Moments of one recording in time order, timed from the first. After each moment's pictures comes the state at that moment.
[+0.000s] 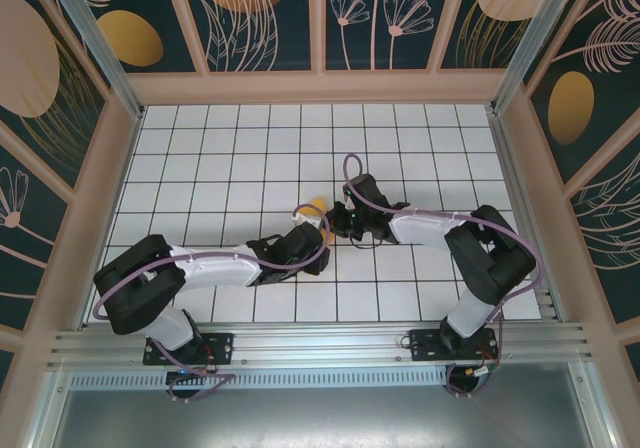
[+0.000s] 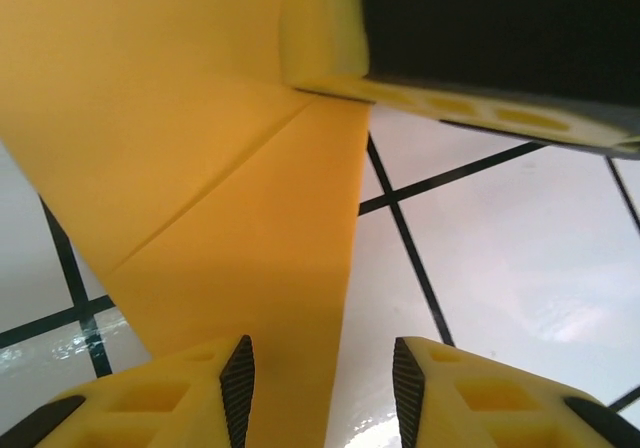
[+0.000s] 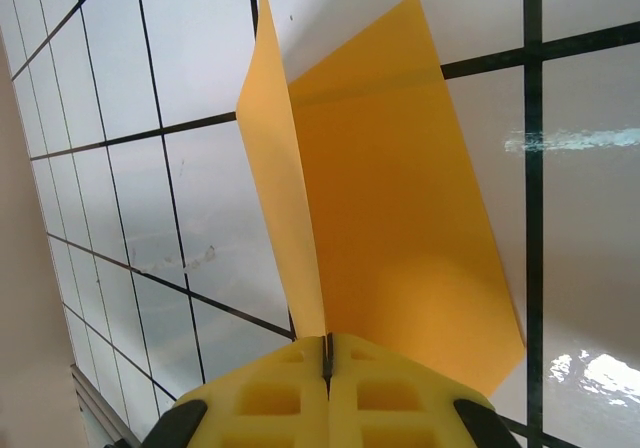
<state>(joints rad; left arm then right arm) -1.01 1.57 0.70 -0.04 -0.18 -0.66 0.68 1.67 0.83 0.01 -0.36 0.98</state>
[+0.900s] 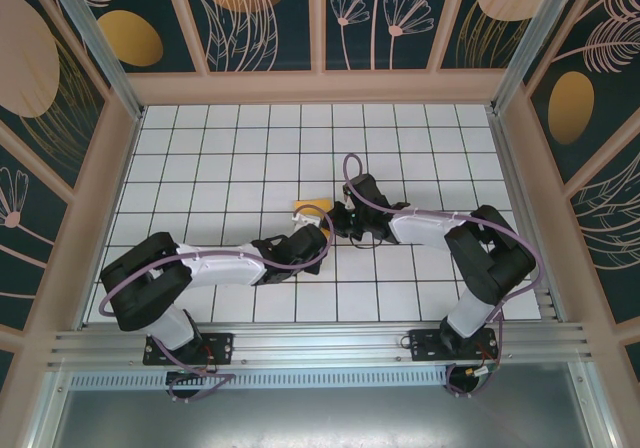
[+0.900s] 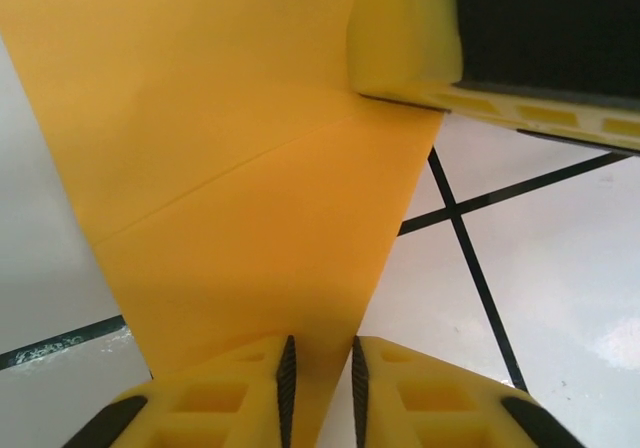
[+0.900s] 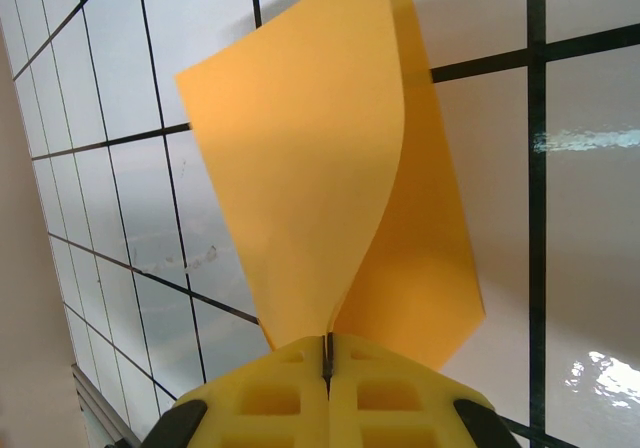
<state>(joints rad) -1.01 1.60 0.73 -0.08 -0.27 -0.67 0.68 1.67 0.83 0.02 -0.36 0.98</state>
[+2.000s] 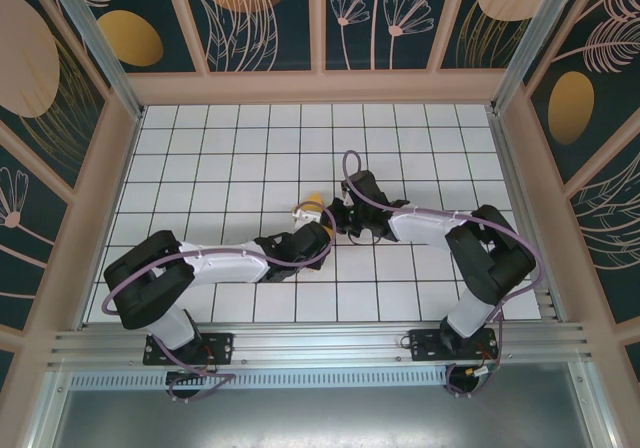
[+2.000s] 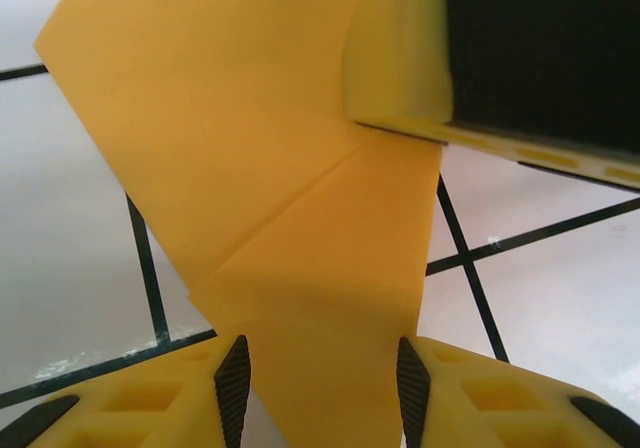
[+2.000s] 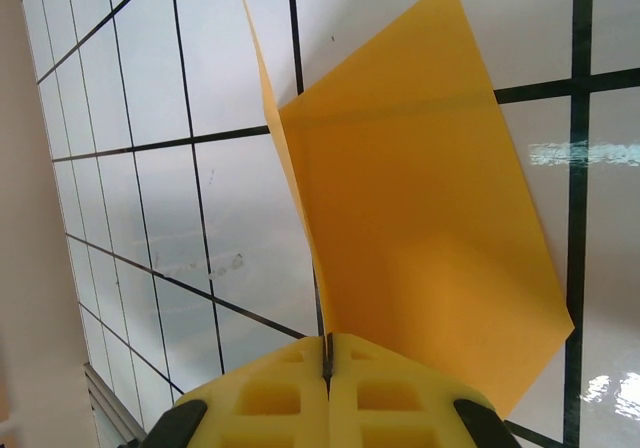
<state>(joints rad) -1.02 1.62 0.77 -0.10 -0.35 -0.67 0.68 1.67 0.86 0.02 -0.36 0.97</state>
